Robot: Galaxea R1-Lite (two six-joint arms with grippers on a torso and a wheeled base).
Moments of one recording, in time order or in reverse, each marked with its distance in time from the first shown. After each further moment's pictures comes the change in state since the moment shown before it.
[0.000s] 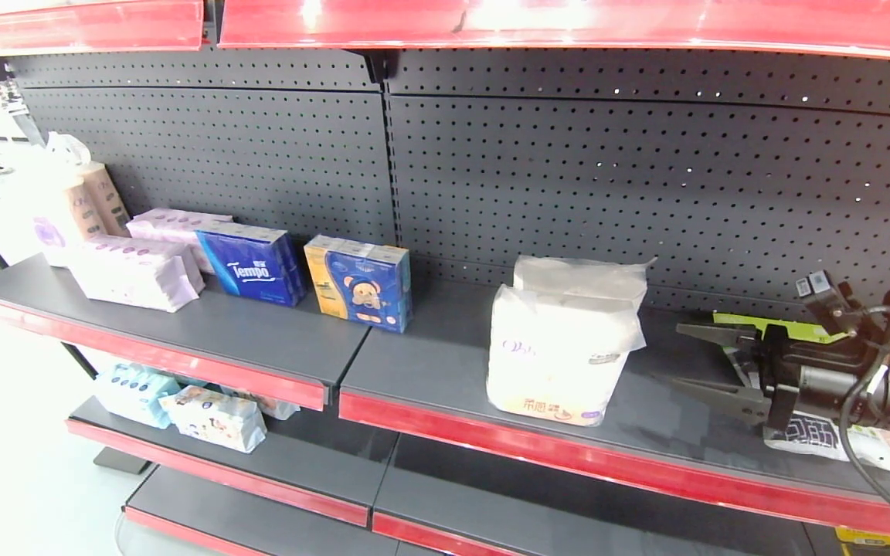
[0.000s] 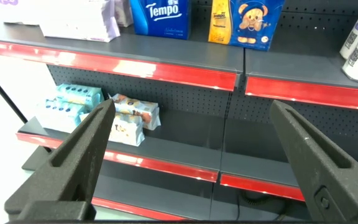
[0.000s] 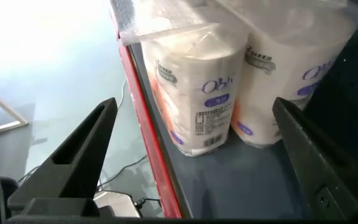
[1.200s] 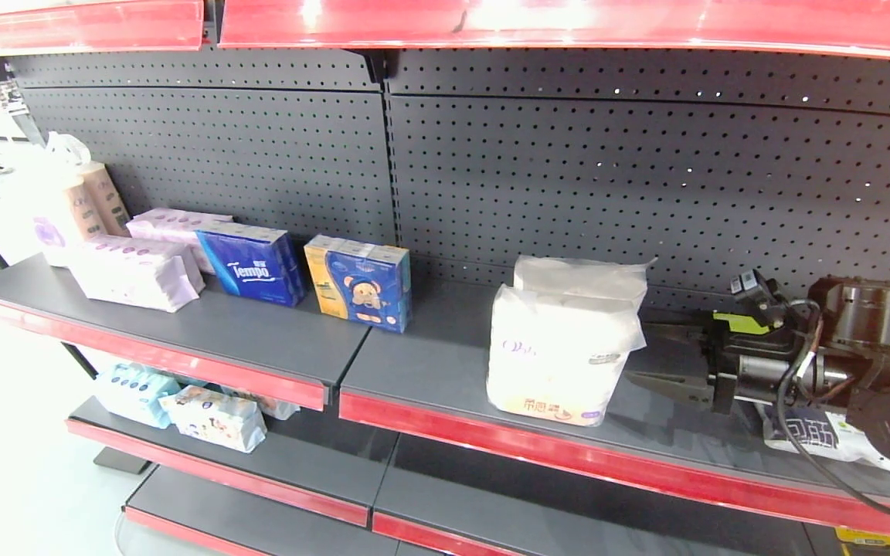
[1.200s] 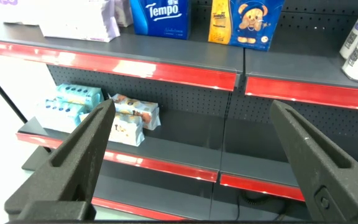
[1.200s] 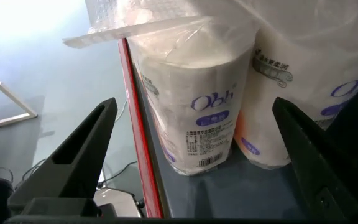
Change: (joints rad) left arm 0.000 0.000 0.000 0.000 0.000 0.000; right arm 0.082 0.154 -0.113 -0.019 -0.026 0.000
